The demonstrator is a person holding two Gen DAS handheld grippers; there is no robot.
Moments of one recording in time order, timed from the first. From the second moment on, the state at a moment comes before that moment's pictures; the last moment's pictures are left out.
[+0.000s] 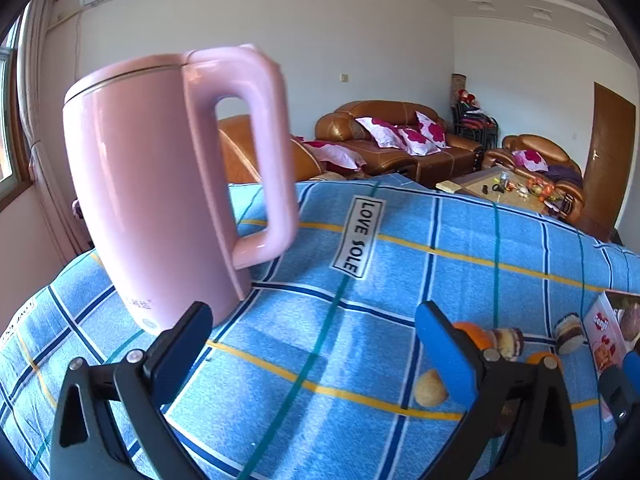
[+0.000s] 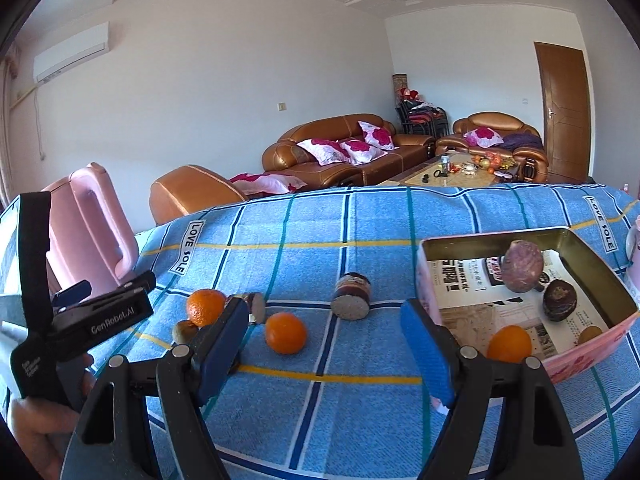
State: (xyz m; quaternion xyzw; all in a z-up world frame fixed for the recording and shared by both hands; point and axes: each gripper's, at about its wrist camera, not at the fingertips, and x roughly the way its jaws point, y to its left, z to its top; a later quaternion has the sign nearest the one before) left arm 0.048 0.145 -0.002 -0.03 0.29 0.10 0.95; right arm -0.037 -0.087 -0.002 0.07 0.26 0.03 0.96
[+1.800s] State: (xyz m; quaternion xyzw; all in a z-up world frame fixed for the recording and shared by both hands) left arm 0.074 0.084 -0.047 0.07 0.43 -0.12 0.89; right arm -0.023 -0.087 -0.015 0.05 0.33 0.05 0.94
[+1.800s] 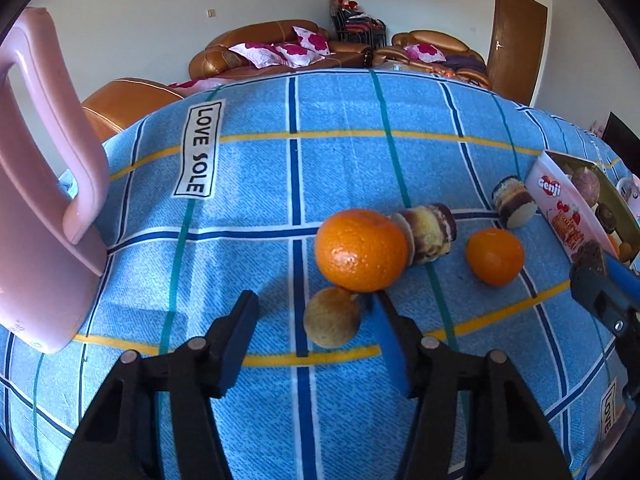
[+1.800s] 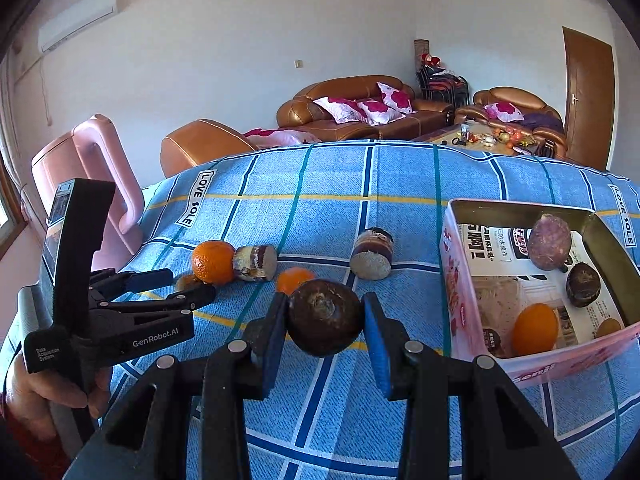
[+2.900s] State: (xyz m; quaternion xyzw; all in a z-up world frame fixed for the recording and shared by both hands) left arm 0.010 0.086 0.004 0.03 0.23 -0.03 0.97; right arm -0.047 -0.096 0.006 0.01 0.22 0.00 0.98
